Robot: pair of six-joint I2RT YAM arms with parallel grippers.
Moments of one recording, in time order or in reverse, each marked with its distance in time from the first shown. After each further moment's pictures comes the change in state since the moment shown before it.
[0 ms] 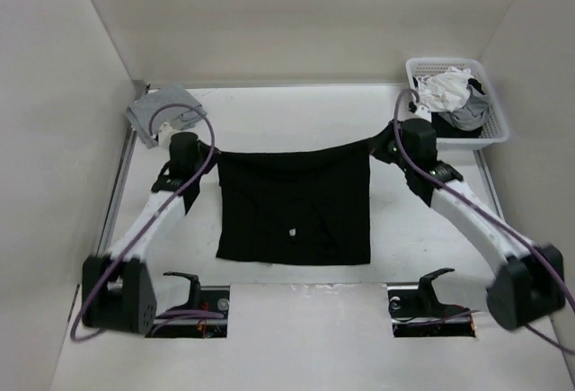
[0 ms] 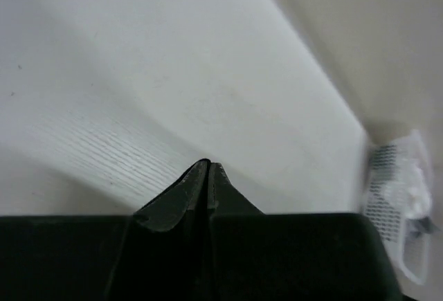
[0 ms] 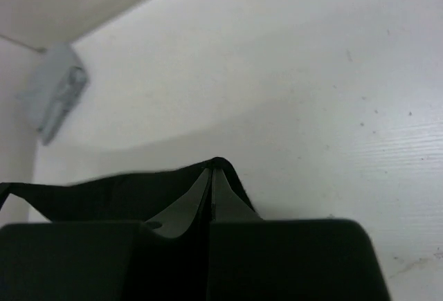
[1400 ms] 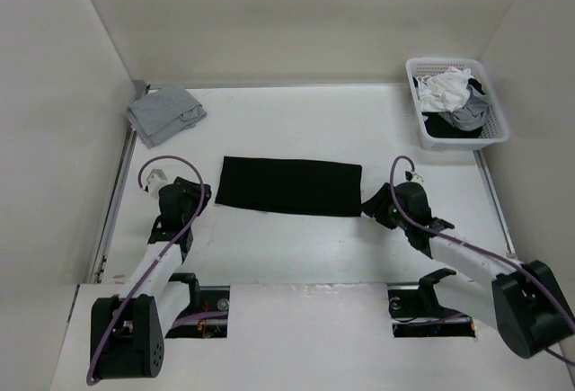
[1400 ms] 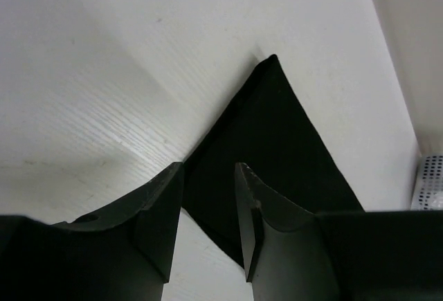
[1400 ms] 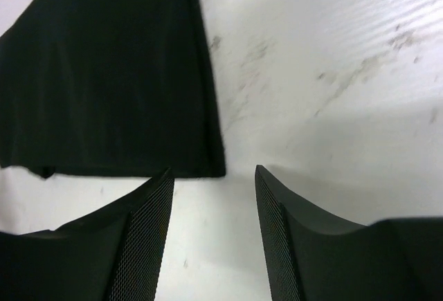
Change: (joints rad) left arm 0.167 -0.129 -0.481 0.265 0.094 -0.004; right arm -0.002 -0.084 -0.594 0.178 -0.113 0.212
